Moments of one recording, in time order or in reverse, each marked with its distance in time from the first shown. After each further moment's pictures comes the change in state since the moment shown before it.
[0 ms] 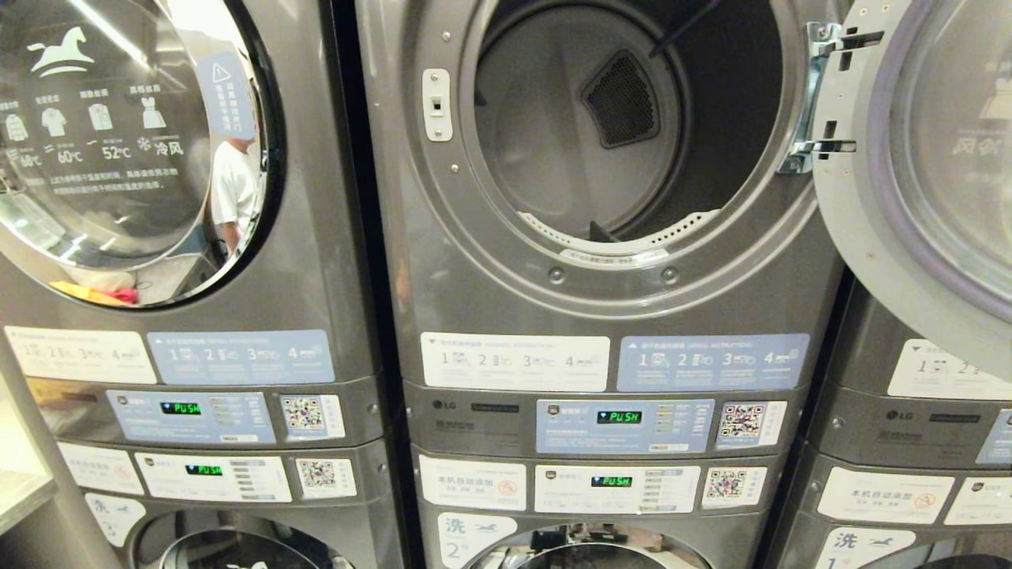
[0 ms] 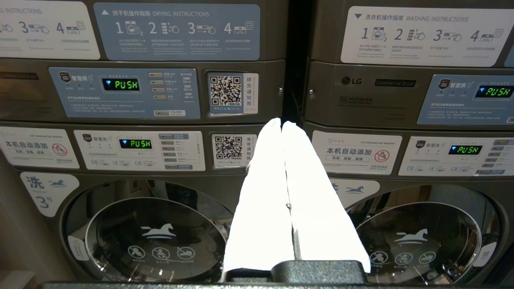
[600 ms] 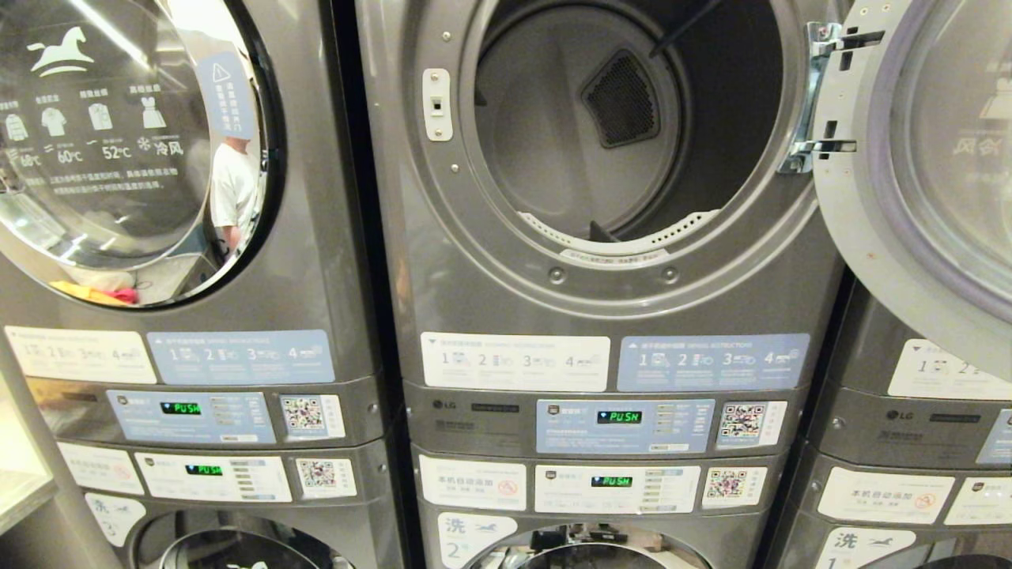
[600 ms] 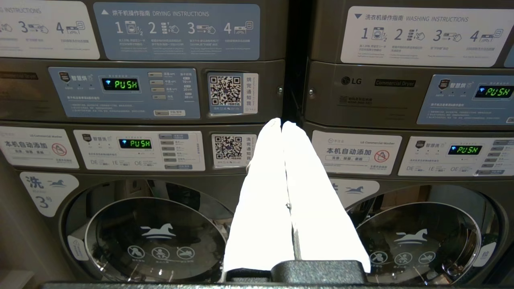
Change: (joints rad) left arm 0.000 0.000 0.000 0.000 0.000 0.000; right arm -0.012 -0.077 0.000 -0.004 -0.057 0.176
